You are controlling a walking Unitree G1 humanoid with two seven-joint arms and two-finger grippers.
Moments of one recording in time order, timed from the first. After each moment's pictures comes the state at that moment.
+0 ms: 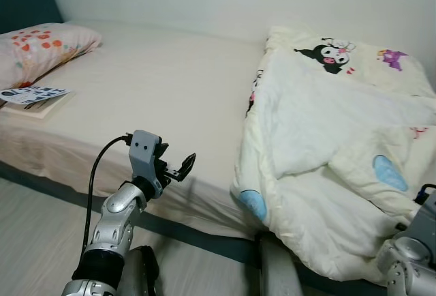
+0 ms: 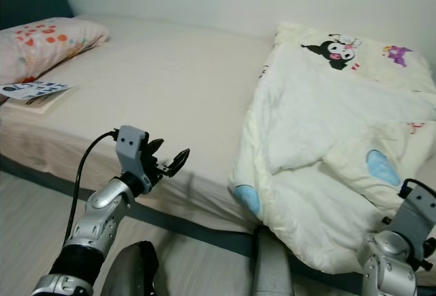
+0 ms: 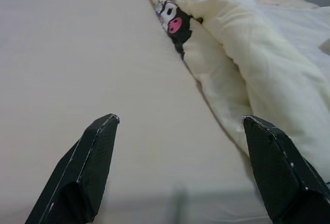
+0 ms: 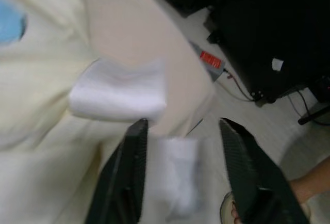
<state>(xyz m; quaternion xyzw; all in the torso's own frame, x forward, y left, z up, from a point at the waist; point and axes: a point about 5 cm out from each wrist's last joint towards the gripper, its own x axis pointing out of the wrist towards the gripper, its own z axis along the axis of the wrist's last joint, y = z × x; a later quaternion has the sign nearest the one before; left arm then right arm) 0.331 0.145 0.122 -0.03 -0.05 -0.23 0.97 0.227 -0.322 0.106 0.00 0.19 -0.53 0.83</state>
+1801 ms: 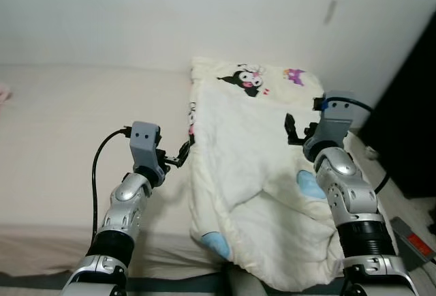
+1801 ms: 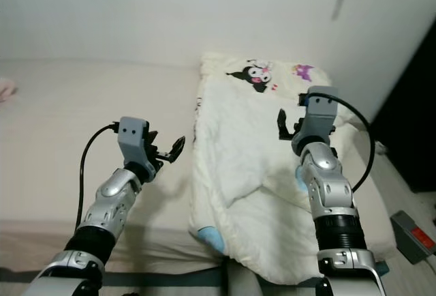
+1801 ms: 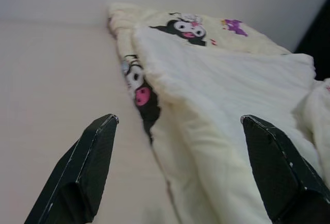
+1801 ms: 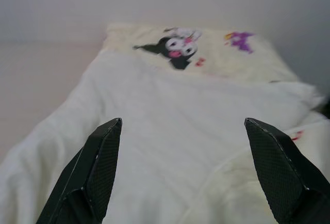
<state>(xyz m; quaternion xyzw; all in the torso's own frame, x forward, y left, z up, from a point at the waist) 0.354 0.146 0.125 -0.04 -0.05 -0.14 0.99 0.359 -0.199 0.184 0.01 0.01 -0.03 1.00</state>
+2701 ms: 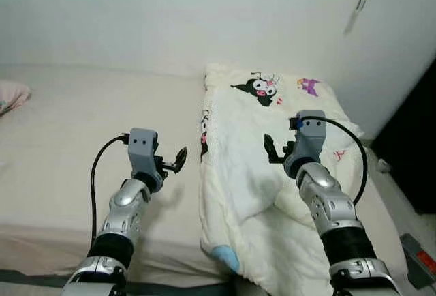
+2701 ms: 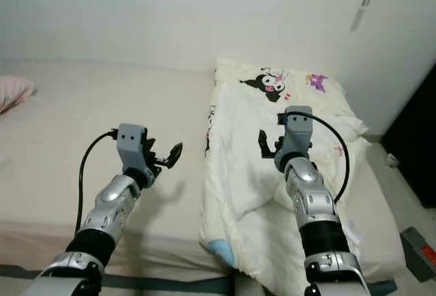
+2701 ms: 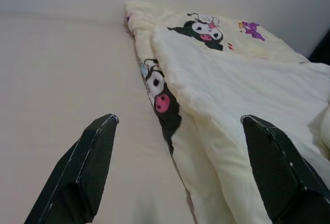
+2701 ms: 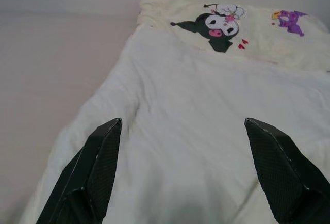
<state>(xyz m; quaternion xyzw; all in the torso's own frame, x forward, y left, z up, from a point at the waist) 0.352 0.149 0.111 -0.05 -0.03 -0.13 0.99 0.359 -0.176 0.145 0.01 0.06 0.02 1.00</state>
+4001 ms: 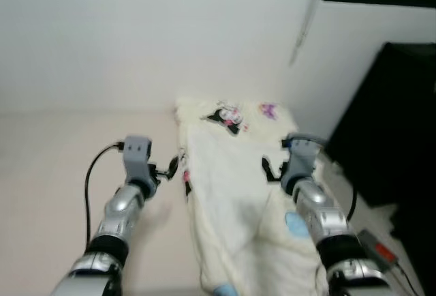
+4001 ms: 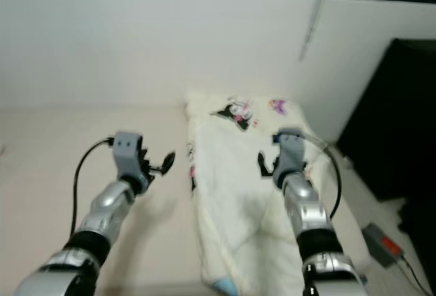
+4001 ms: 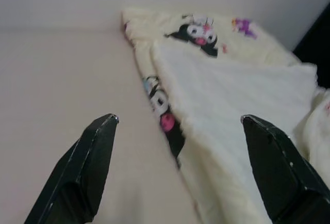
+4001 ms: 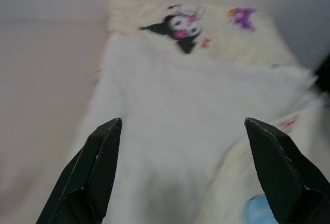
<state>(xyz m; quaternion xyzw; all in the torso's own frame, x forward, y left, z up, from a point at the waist) 0.344 0.184 0.080 -0.03 0.04 -0.06 1.00 0.356 -0.161 0.099 0.01 0.13 0.04 0.99</state>
